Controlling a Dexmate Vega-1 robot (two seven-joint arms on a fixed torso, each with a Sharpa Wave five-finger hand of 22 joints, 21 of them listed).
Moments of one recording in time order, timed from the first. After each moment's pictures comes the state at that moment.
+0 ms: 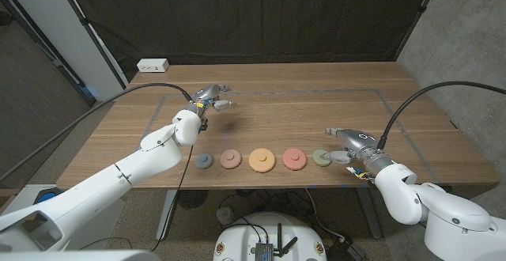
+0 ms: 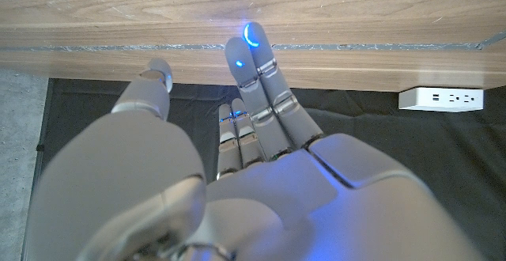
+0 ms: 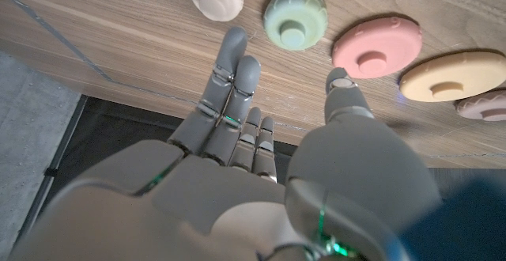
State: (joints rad) left arm 0.85 0.82 0.61 -1.95 0.30 0.49 0.22; left_hand 0.79 -0.01 0.38 -0.17 0.25 0.36 0.02 0.21 0.20 0.36 -0.08 0.25 0.33 0.89 -0.12 1.22 0.60 0.79 -0.09 0.93 0.54; right arm -1.33 -1.31 -0.57 -2.61 -0.33 -0.94 -0.26; right_hand 0.91 0.02 0.25 -0.16 0.25 0.27 -0.02 0.22 0.26 0.29 -0.08 0.20 0.53 0.76 -0.08 1.26 0.87 0.78 -0.08 1.17 0.35
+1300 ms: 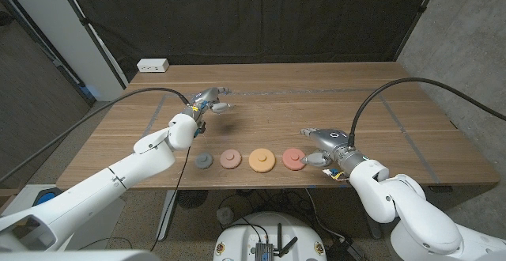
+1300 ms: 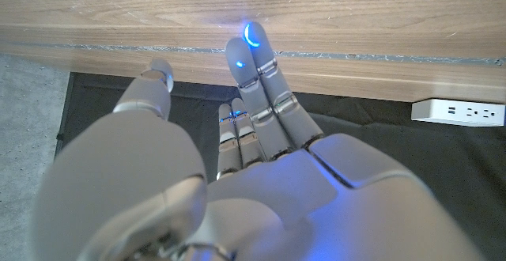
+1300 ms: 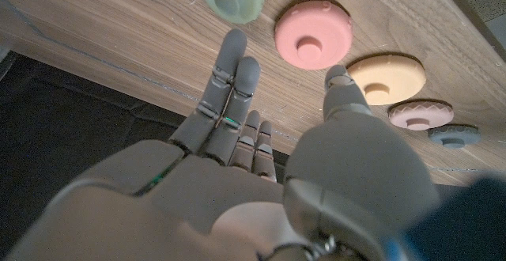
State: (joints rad) left arm 0.88 0.84 0.57 -1.89 0.25 0.33 0.24; left_hand 0.79 0.00 0.36 -0.17 0.26 0.37 0.02 0.21 0.21 0.37 -0.08 0.25 0.34 0.89 -0.12 1.24 0.58 0.78 -0.08 0.96 0.53; right arm -1.20 -1.10 -0.78 -2.59 -0.95 -0.90 0.26; right_hand 0.94 0.01 0.23 -0.15 0.25 0.22 -0.01 0.21 0.26 0.25 -0.07 0.20 0.53 0.73 -0.07 1.28 0.85 0.75 -0.08 1.20 0.32
